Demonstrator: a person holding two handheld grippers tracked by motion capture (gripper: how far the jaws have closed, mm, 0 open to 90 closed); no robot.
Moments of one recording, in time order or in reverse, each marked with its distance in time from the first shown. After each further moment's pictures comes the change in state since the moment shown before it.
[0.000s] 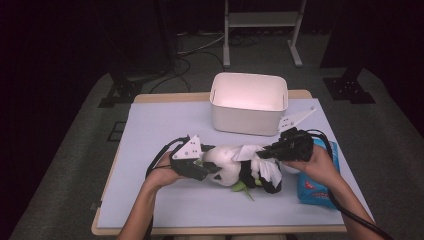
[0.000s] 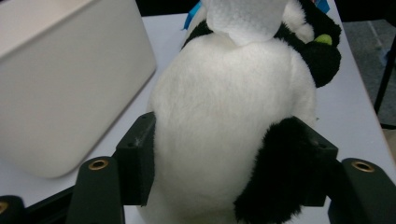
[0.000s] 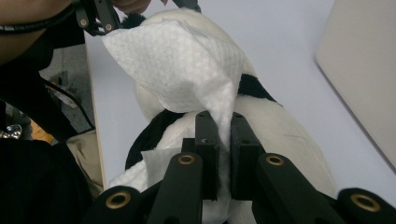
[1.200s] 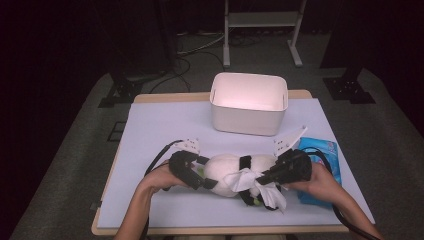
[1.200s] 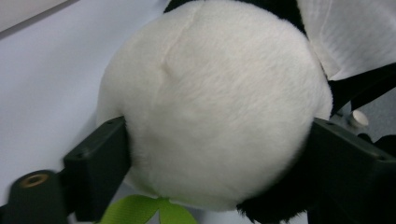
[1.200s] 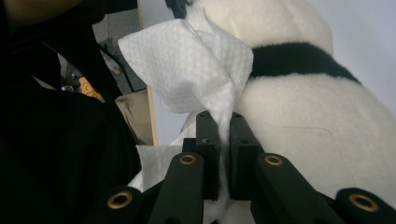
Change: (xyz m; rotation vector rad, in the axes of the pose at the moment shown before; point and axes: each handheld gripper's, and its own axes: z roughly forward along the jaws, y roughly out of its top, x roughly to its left) left arm 0.007 -0.024 0.007 0.119 -0.223 -0.325; right arm 0.028 -0.025 0.015 0.100 0.172 -0.044
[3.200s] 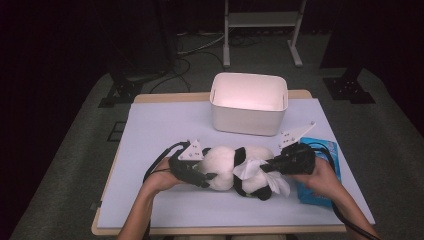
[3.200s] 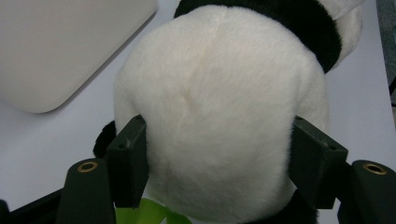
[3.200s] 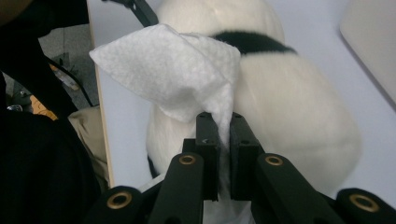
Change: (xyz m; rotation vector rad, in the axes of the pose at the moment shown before) left arm -0.019 0.008 -0.001 0.025 0.277 0.228; right arm -0.015 -0.002 -0.009 -0.060 -0.158 0.013
